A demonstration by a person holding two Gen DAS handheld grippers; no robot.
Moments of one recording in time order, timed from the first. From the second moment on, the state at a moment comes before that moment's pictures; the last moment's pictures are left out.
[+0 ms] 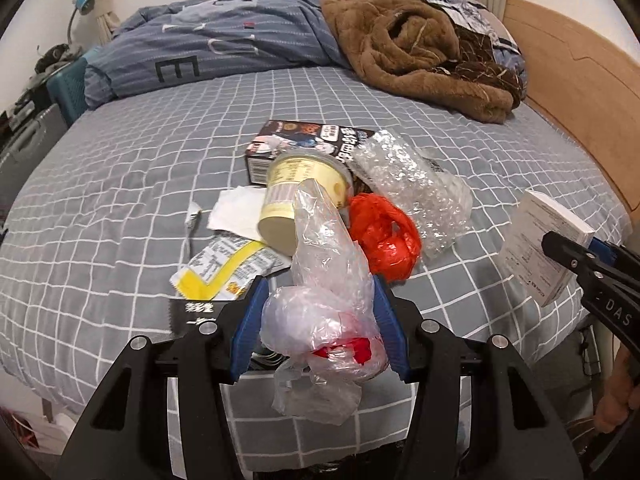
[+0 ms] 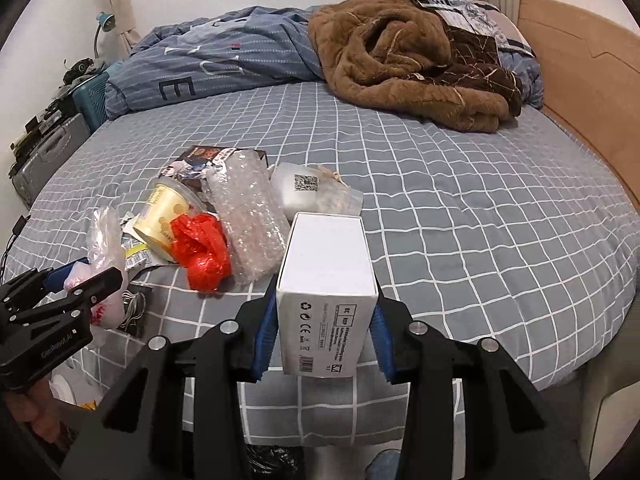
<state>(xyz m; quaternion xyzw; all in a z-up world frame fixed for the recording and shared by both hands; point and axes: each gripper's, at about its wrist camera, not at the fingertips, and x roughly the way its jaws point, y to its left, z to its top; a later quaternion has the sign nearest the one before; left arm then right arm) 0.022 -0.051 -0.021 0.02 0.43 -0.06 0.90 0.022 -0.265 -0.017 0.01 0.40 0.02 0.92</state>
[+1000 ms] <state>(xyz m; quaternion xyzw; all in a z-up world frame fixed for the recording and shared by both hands) -0.076 0.016 0.000 -0.02 0.40 -0.02 0.92 -0.042 -0.210 0.007 -0.02 0.37 0.06 0.93</state>
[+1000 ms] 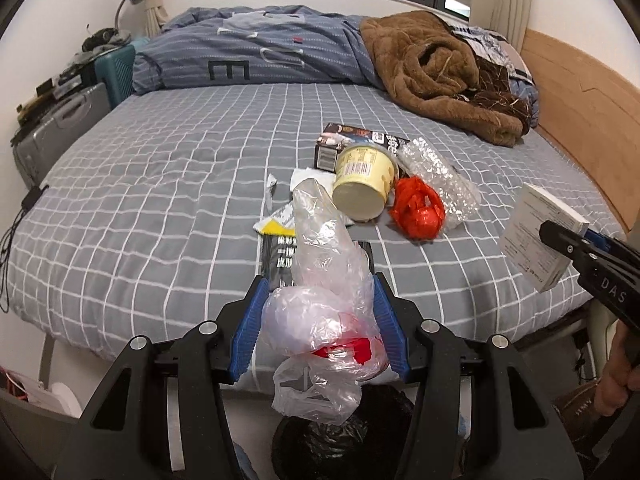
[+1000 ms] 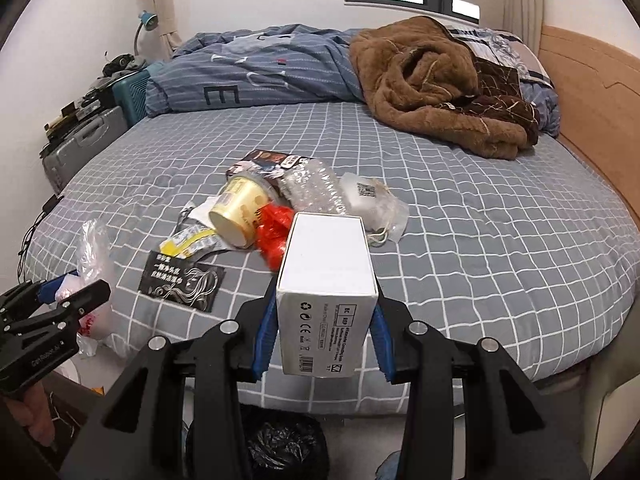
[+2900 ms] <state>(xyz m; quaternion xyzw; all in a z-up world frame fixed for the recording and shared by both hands) -0.178 0.038 -0.130 -0.05 0.53 -0.02 0.85 -0.158 -0.143 -0.131 -0.05 0.51 0.12 0.85</state>
